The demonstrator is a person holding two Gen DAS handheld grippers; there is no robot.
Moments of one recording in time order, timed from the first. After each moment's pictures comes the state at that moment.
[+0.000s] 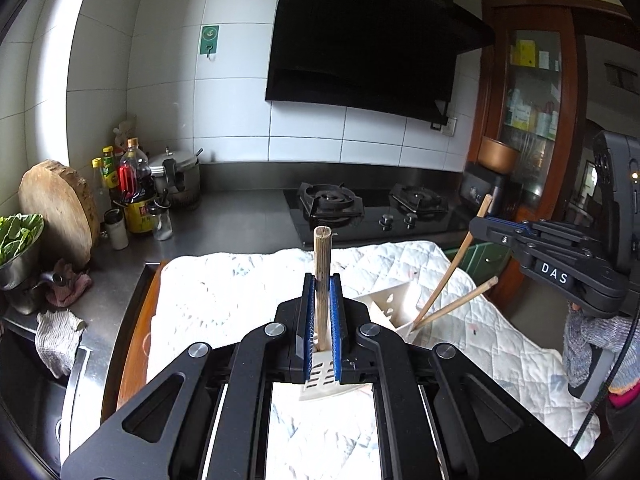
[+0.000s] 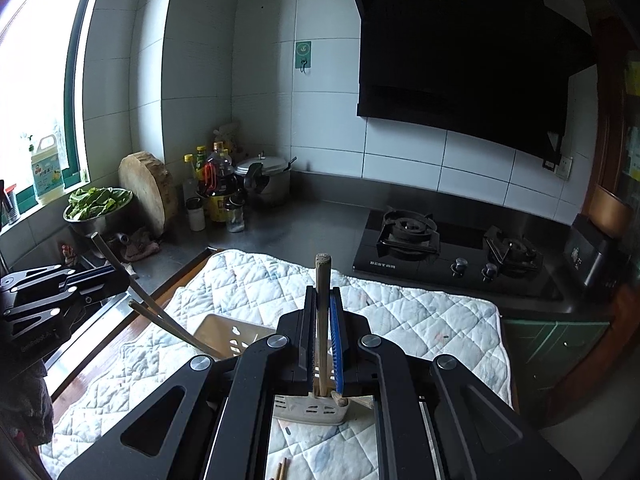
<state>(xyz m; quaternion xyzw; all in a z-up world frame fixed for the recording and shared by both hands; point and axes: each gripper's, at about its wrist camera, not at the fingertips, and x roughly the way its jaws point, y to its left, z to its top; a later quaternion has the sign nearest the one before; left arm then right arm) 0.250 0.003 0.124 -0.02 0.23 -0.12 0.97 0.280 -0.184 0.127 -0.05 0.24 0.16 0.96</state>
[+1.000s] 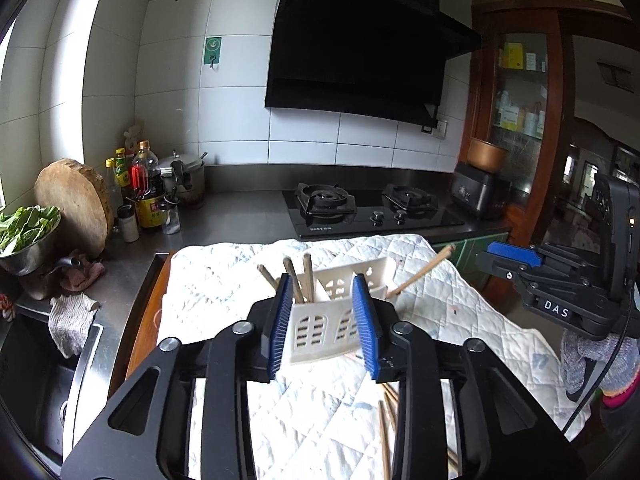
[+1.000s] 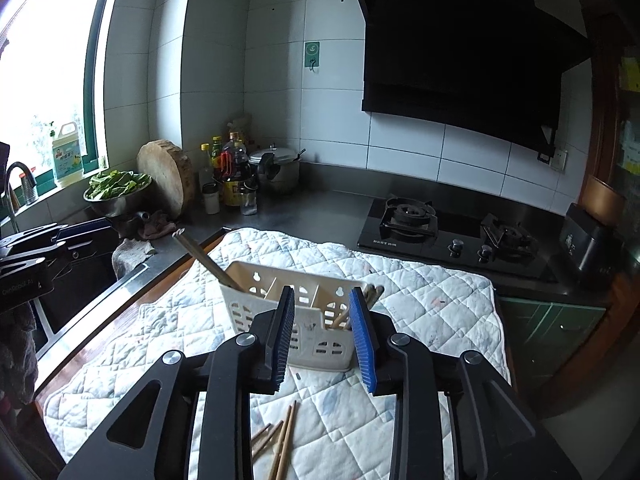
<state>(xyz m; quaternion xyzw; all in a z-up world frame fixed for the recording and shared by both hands) 0.166 0.005 0.123 -0.02 0.22 -0.12 0.97 0.181 -0.209 0.103 -0.06 0.23 0.18 0.95</state>
